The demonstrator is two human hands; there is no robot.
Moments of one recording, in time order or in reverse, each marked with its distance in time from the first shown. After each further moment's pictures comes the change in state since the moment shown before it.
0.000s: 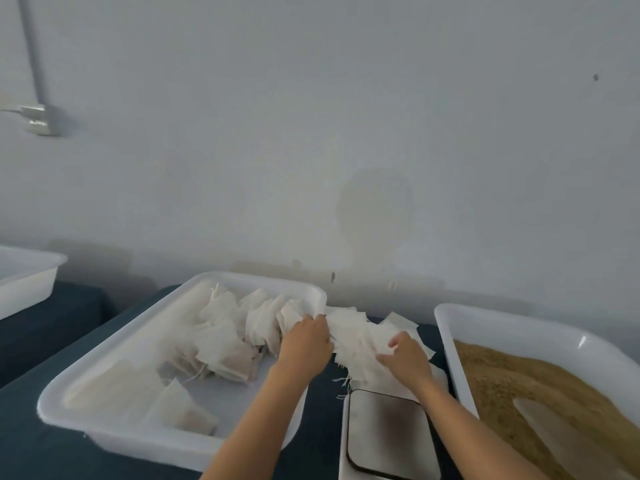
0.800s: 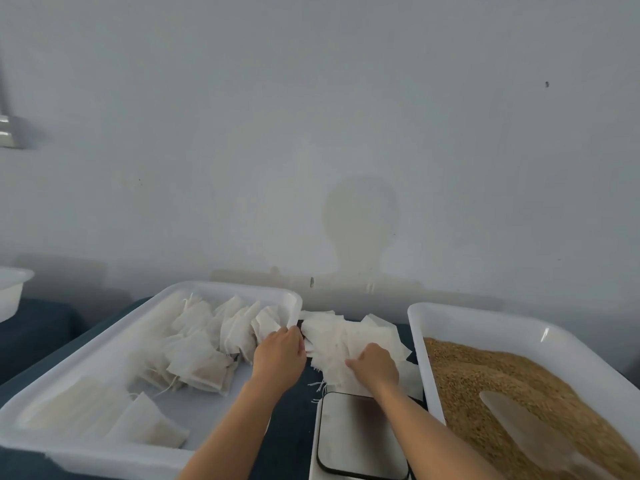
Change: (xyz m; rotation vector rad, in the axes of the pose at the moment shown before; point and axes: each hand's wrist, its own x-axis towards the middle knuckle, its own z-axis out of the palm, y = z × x) left_hand 0.003 -0.003 0.025 0.077 0.147 0.021; right_hand -0.004 -0.002 0.009 -0.060 -0.031 0.080
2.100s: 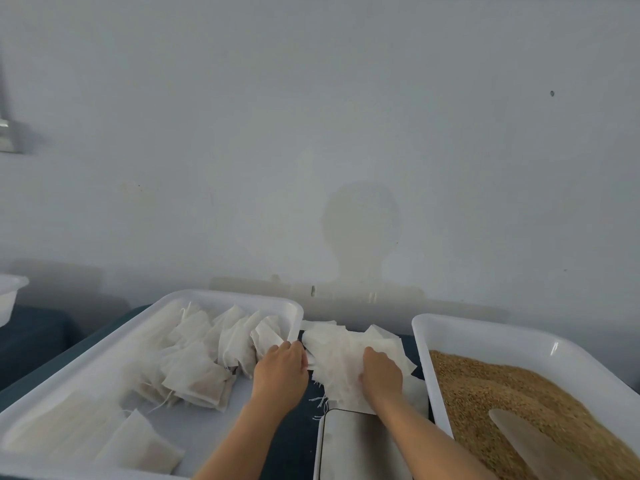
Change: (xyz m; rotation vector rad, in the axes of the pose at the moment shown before) left_hand 0.000 -0.002 0.008 0.017 0.019 0.009; right_hand 0.011 -0.001 0.001 -0.375 0.119 -0.189
